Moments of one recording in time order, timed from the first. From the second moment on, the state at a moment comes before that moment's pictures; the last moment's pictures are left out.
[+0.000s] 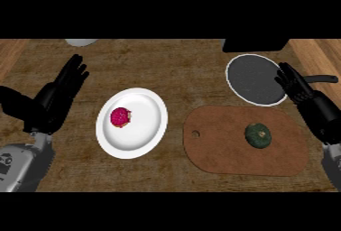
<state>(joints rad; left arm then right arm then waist) -0.29 0.42 -0.13 -1.53 0.34 0.12 0.17 -0.22 -0.55 0.13 -1.52 -0.31 0.08 -0.02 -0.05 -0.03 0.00</state>
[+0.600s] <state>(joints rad) -0.21 0.46 -0.20 -1.55 0.23 0.11 0.16 0.01 -0.58 -0.05 -1.24 -0.06 -0.50 0.21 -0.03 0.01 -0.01</state>
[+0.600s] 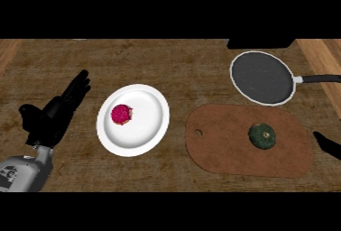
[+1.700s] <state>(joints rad) -0.19 0.41 -0.27 -1.58 0.16 0.10 0.18 -0.12 -0.69 0.25 -1.49 0.08 -0.19 1.11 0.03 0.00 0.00</state>
